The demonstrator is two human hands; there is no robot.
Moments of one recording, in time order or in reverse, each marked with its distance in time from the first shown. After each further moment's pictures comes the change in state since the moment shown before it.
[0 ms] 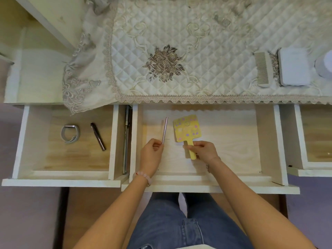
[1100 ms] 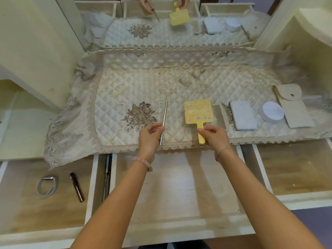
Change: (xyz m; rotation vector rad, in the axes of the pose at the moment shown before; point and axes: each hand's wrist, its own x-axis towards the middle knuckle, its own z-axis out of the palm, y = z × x) left_hand 0.064 0.190 0.027 -0.421 -0.024 0.110; right_hand -0.006 -0.163 -0.112 0.161 0.225 -0.439
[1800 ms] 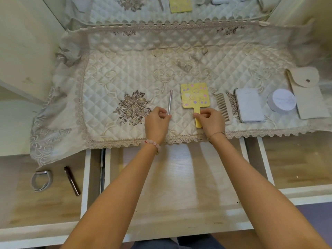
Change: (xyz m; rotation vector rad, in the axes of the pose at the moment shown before) left_hand 0.039 -0.005 0.043 0.453 0.062 0.181; right_hand 0.050 0.008 0.018 -0.391 0.112 -0.145
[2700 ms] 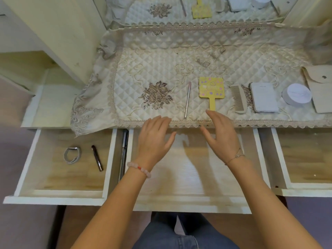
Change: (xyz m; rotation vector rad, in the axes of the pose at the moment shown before) left_hand -0.117 -0.035 -0.093 0.702 0.028 0.648; right_hand -0.121 0.008 -0.023 -0.358 -0.055 -0.729
